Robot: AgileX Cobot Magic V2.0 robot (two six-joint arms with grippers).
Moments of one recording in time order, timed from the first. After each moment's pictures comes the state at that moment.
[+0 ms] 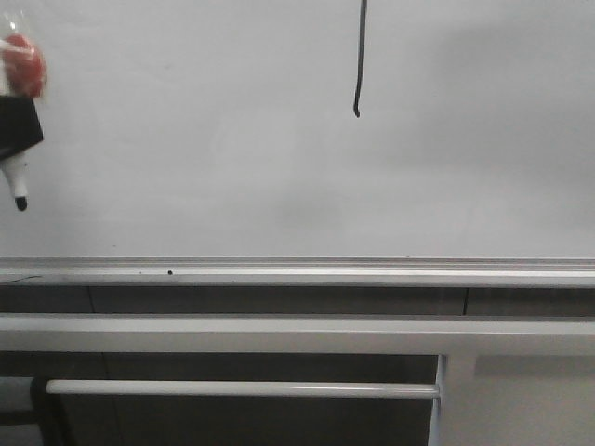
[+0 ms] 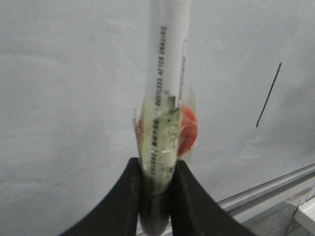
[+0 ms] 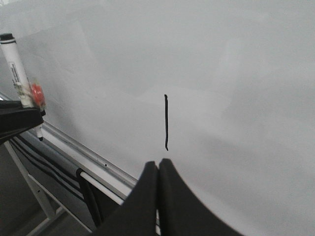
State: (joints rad) left arm -0.59 1.21 -0.03 0.09 -1.13 -0.29; right arm 1.40 0.70 -0.55 1.85 -0.86 -1.72
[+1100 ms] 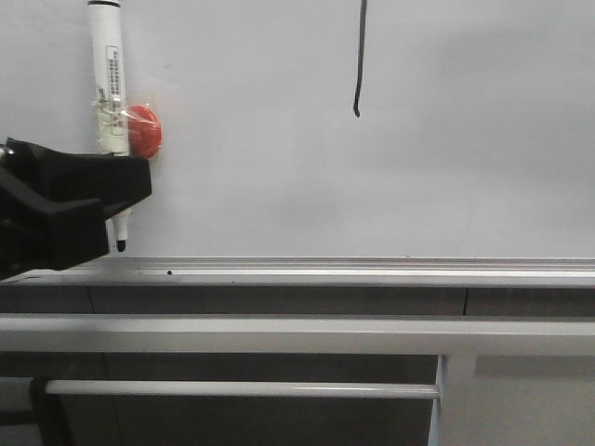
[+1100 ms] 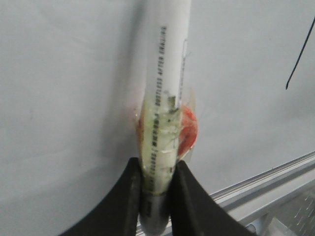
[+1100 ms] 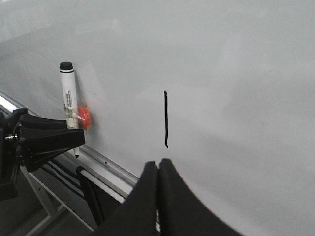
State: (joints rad) left arm -0.91 1.47 -0.18 -0.31 -1.13 -0.08; right arm 1.40 0.70 -0.55 1.85 -0.86 -1.72
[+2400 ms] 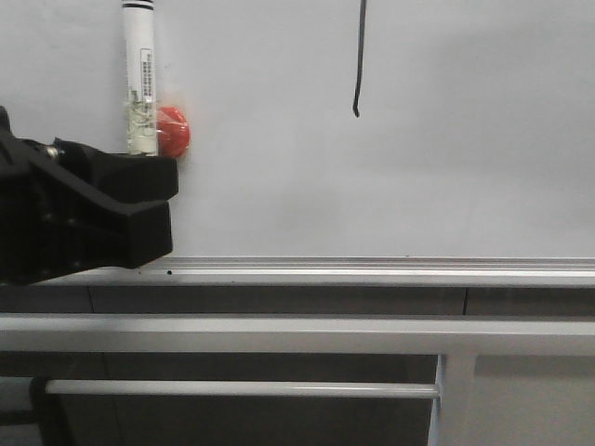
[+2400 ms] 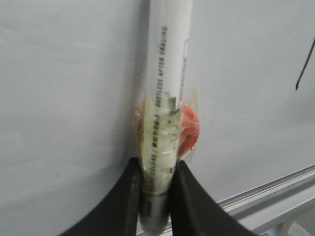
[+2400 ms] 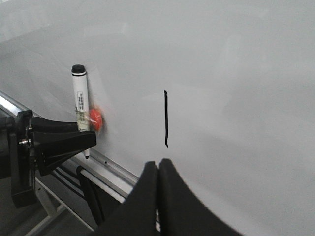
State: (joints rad) left arm -1.07 1.52 -0.25 -0.57 -1.14 0.05; right arm 1.40 0.70 -0.55 1.86 -0.86 -1.72
